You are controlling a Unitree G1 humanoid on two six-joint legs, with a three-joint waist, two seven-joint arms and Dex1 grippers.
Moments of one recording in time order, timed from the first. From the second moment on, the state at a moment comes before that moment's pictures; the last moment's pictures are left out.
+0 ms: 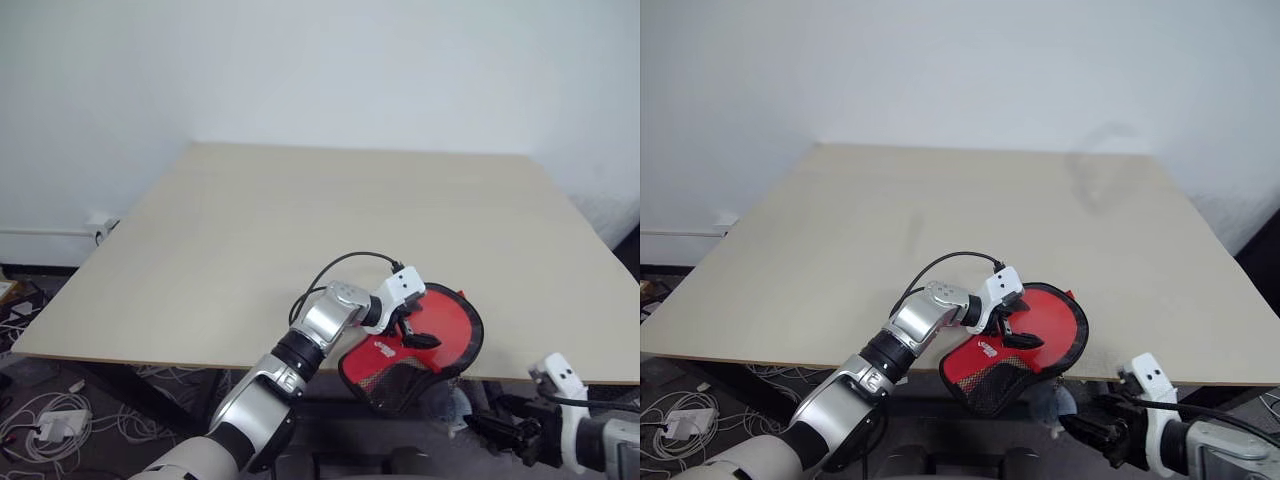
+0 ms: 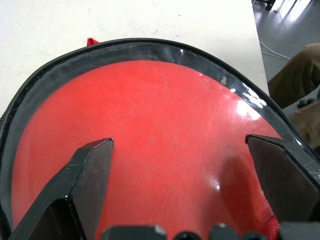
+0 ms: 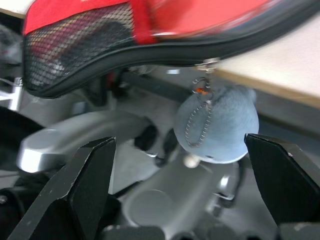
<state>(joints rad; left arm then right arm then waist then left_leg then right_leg) -0.68 -0.01 -0.46 0.53 -0.02 0.49 -0.94 0.53 -0.72 -0.30 -0.68 0.79 1.06 0.59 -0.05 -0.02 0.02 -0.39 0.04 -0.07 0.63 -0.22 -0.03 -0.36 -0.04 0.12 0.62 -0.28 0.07</state>
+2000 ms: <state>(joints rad) -0.69 0.01 -0.46 0.53 -0.01 0.47 -0.94 0.27 -0.72 0.03 -0.55 0.61 0.98 0.72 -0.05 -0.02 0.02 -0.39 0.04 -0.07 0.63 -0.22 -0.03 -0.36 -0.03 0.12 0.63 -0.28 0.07</state>
